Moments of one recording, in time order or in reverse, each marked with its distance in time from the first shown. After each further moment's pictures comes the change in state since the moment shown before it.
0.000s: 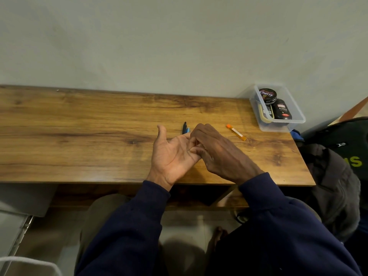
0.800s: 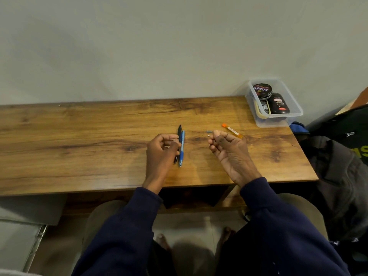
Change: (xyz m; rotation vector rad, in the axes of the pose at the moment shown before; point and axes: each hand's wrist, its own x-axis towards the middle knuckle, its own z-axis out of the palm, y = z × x) left_hand 0.003 -0.001 -0.015 1.212 0.649 0.458; right_hand -0.026 0.041 0.023 1.673 0.608 0.746
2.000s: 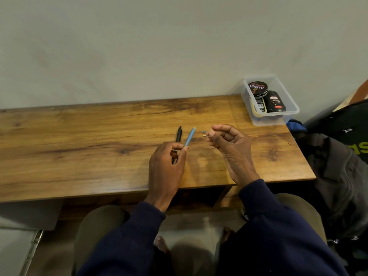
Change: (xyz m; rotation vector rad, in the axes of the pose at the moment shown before) left_hand -0.028 -0.014 0.016 0.437 0.070 0.488; right_hand 0.006 0.000 -0.011 -0.276 0.036 -0.308
